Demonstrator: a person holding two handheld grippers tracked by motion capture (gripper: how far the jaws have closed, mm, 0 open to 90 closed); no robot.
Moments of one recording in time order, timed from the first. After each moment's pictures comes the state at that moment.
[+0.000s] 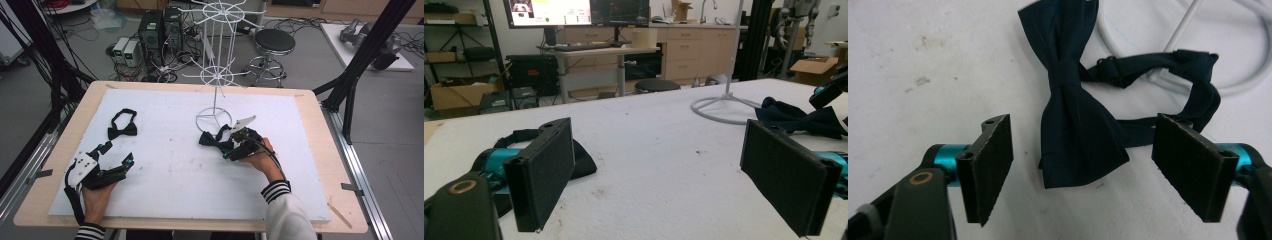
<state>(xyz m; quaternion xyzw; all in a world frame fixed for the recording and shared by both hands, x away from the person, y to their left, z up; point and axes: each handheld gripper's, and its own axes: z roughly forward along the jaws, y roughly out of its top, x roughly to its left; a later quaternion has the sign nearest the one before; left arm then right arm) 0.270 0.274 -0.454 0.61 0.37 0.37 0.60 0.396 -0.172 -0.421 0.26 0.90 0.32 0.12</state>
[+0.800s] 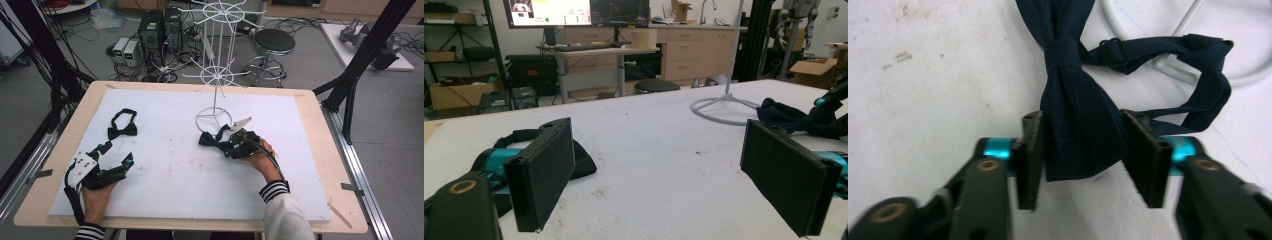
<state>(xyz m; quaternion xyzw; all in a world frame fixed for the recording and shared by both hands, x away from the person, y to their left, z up) 0.270 0.275 -0.454 0.61 0.37 0.36 0.60 0.396 -0.167 -0.426 0.24 0.92 0.29 0.12</state>
